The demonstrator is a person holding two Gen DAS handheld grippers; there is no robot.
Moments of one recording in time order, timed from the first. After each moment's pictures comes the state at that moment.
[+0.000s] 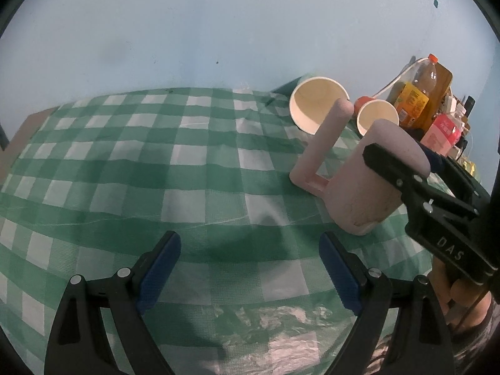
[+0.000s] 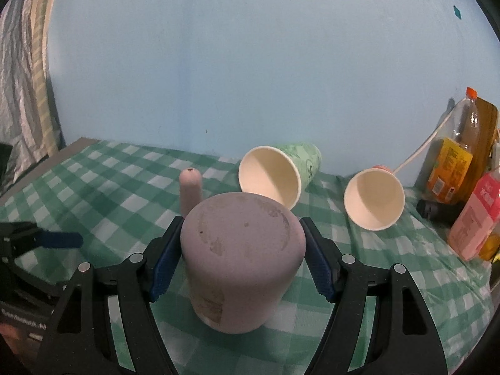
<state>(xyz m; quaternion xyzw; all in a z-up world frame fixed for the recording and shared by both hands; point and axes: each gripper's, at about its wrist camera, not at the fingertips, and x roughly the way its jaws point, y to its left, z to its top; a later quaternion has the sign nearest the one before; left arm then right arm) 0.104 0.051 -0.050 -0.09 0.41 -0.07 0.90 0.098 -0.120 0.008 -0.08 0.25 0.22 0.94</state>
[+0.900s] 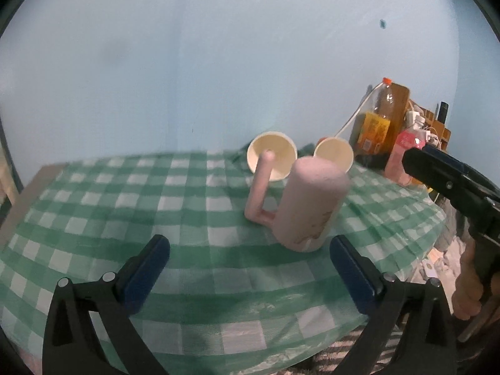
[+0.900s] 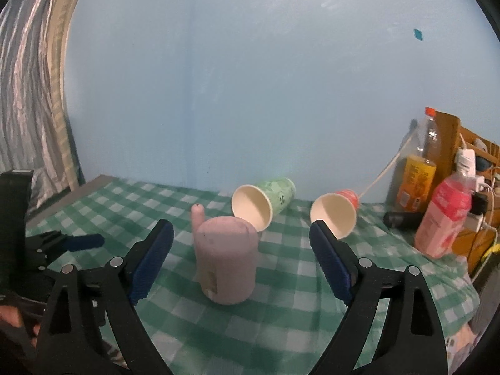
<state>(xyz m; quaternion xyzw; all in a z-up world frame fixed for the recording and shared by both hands) 0.036 0.016 -0.007 -0.04 0.26 -0.07 0.96 0.016 -0.183 0.065 -0.03 0.18 0.22 0.96</state>
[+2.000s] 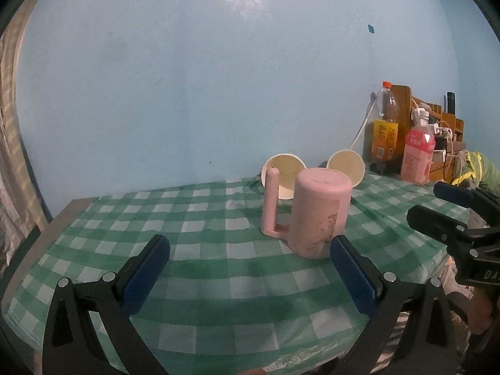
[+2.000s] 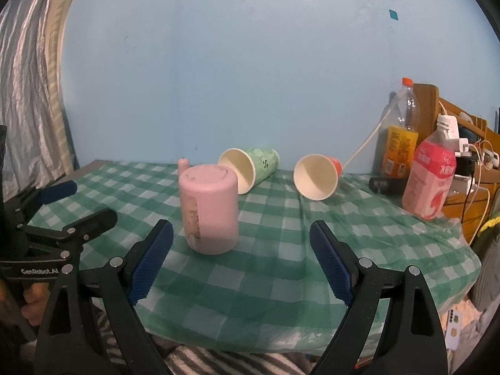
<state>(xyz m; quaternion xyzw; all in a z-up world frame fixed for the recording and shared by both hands) 0.009 -0.001 -0.012 0.02 0.19 -0.01 0.98 -0.009 -0.208 0.018 -0.03 0.19 0.20 0.96</state>
